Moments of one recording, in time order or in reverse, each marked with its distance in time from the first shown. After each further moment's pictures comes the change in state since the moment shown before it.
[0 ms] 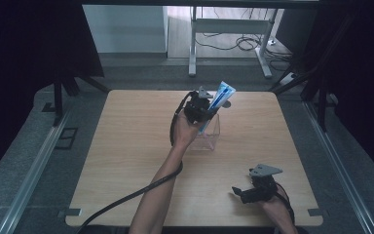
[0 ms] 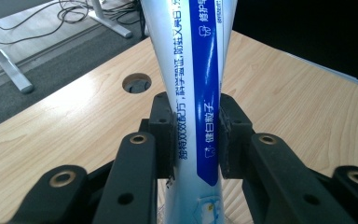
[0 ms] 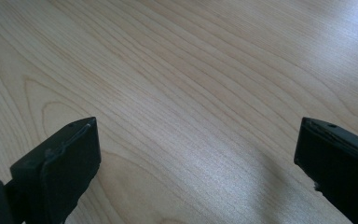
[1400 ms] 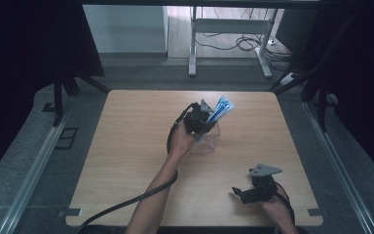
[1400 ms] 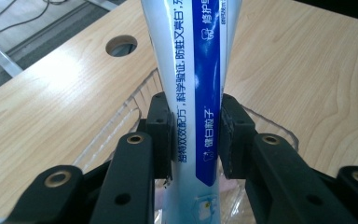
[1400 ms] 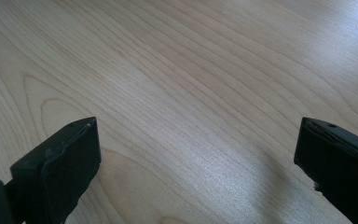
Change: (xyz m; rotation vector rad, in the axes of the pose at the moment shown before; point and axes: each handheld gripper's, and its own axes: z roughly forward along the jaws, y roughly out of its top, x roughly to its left) left arm -0.011 -0.030 0.009 0.106 -0.014 0.091; right arm 0.000 0.000 0.001 0.013 0.000 -0.004
